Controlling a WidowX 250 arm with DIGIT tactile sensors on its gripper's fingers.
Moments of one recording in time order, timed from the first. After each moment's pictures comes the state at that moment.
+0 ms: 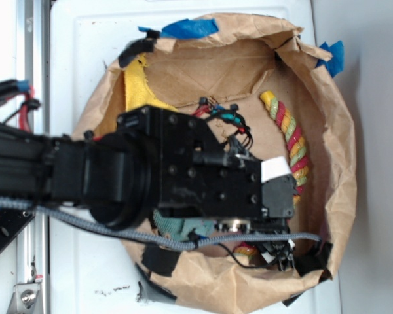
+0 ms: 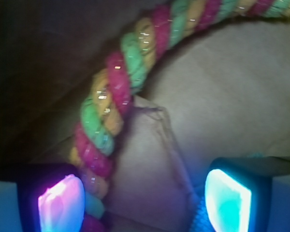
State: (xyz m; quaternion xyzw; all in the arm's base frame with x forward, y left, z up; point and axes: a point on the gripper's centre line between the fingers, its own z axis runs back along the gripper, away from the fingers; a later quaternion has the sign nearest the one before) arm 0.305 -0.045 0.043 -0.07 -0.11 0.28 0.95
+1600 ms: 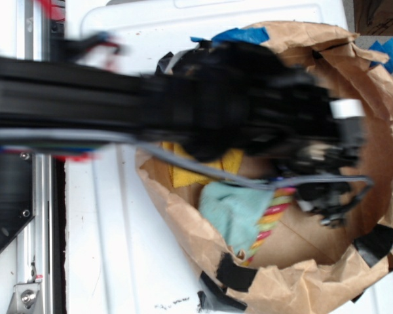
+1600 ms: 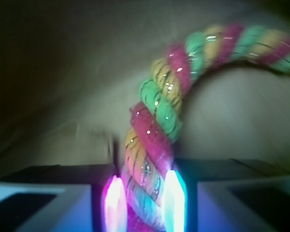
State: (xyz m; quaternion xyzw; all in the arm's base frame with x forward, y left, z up) arm 0.333 -0.007 0.066 -0.10 -0.14 0.22 0.96
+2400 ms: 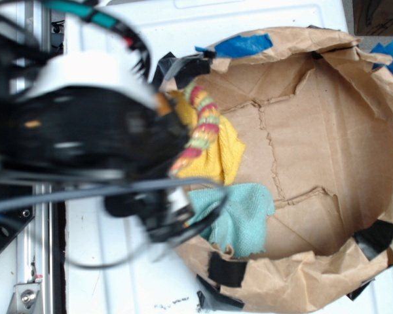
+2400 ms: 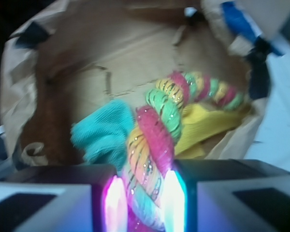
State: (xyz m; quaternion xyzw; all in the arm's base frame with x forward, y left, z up) arm 0.226 -0.007 0.179 -0.03 -0.12 0.24 0.96
